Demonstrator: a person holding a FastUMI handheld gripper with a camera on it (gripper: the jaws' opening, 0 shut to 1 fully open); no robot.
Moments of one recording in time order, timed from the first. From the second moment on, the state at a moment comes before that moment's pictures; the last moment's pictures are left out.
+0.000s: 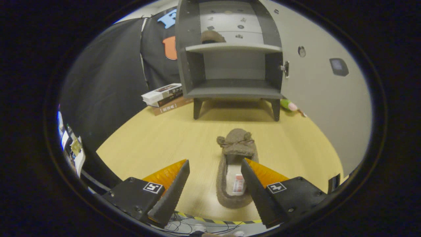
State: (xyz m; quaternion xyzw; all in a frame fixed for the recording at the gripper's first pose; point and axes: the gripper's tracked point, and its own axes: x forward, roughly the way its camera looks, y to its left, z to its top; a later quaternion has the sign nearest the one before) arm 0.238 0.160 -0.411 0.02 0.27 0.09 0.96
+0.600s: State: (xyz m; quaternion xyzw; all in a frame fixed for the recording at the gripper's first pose) arm 0.328 0.175 -0.450 0.04 0.30 0.04 0.95
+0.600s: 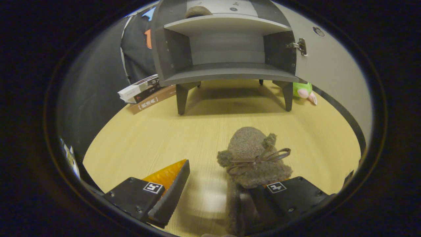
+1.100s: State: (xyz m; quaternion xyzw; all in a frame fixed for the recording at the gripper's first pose) arm 0.335 0.150 -0.455 0.01 0.32 0.00 0.95
